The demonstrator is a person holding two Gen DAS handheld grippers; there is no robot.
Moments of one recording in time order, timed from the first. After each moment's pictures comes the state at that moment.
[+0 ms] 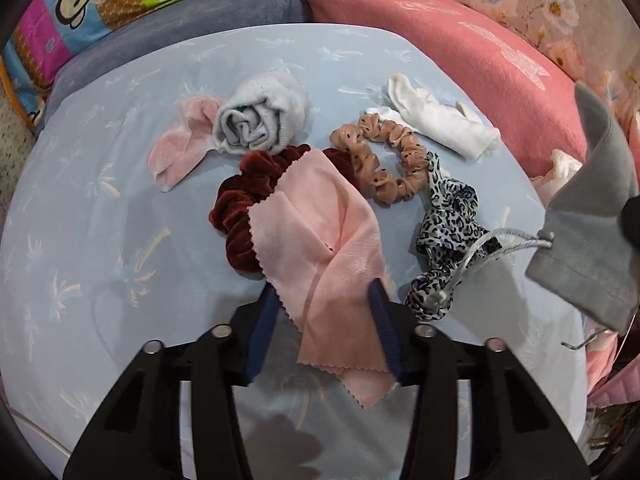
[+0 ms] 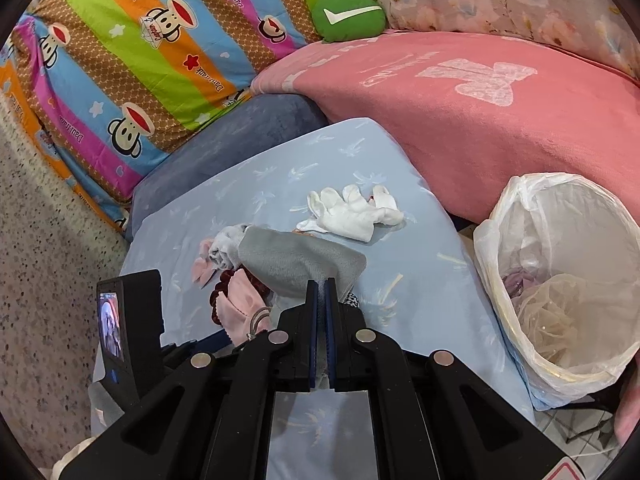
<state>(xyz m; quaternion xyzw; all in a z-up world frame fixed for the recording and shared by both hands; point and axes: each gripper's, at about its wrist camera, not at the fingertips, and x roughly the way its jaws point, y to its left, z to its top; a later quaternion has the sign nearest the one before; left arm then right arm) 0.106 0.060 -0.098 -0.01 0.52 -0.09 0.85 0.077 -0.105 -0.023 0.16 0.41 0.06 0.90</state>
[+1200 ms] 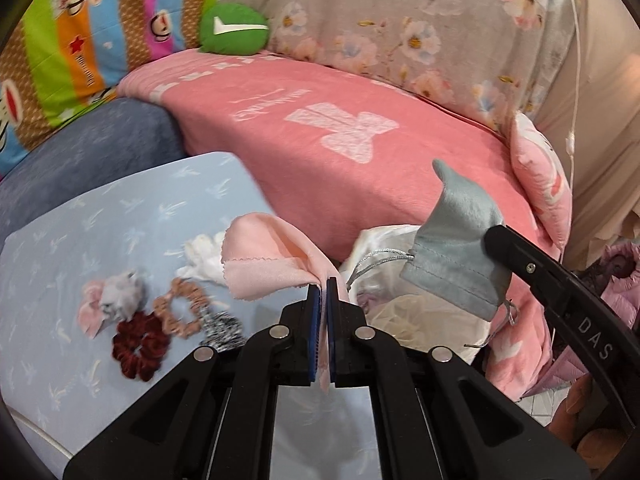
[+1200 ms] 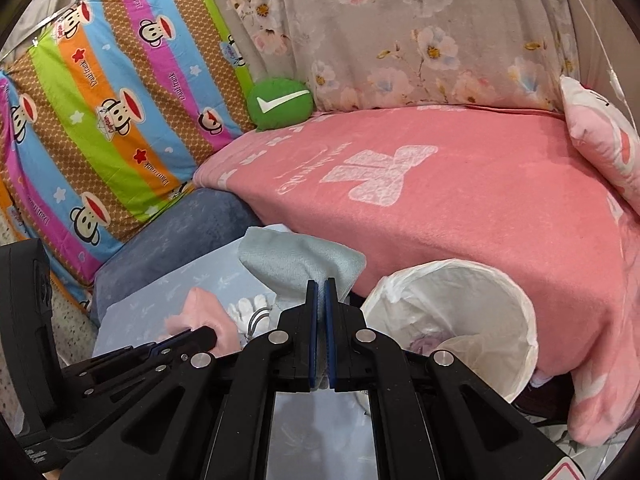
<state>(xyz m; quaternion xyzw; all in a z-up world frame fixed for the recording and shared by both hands) 0.086 -0.059 0.040 0.00 0.40 -0.27 0.87 0.031 -0.224 0.067 0.17 0.29 -0.08 0.94</state>
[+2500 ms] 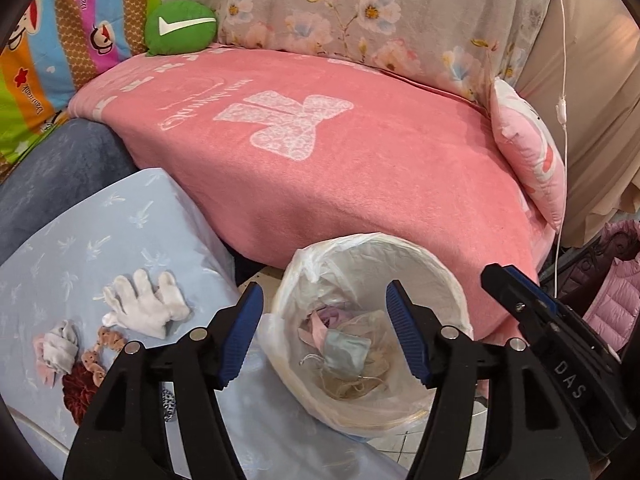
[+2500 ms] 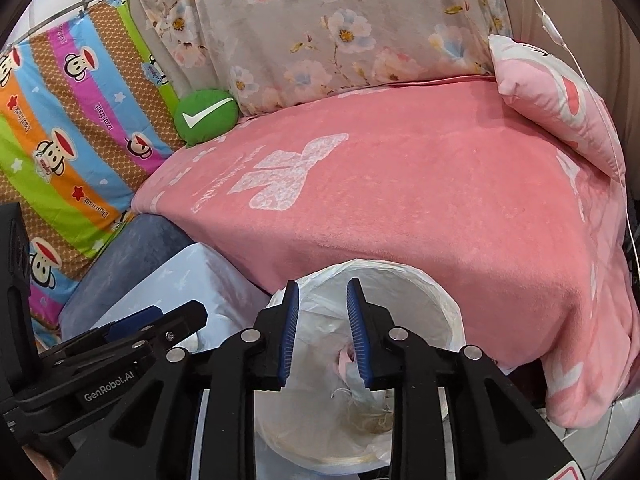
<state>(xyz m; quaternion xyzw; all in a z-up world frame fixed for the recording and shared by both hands) 0.109 -0.151 0.029 0.05 0.42 -0.30 0.86 0.033 -0.317 0.026 0.22 0.31 -0.16 0.91</state>
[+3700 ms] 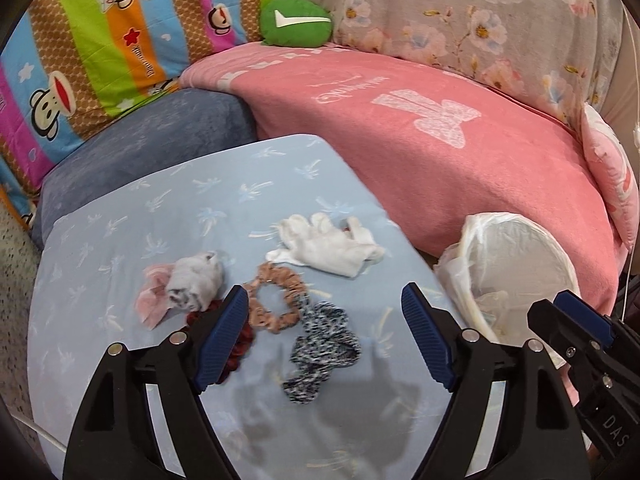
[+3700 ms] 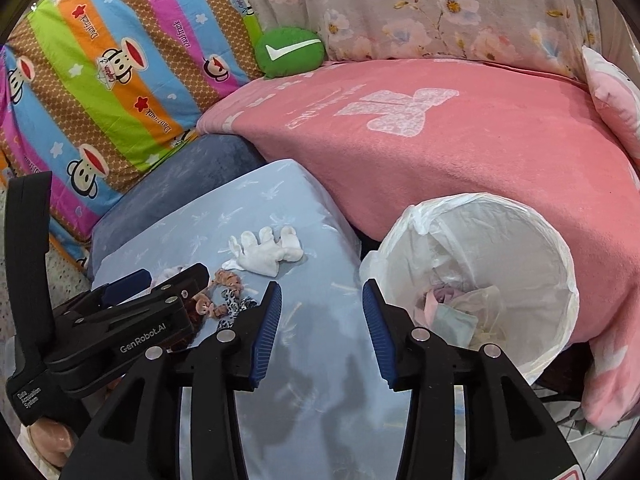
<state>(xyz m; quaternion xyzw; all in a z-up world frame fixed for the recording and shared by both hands) 0.104 -0.002 -0.001 0.04 0.41 -0.14 0.90 0.048 -0.164 0.002 0.16 0.38 -0.03 0.91</state>
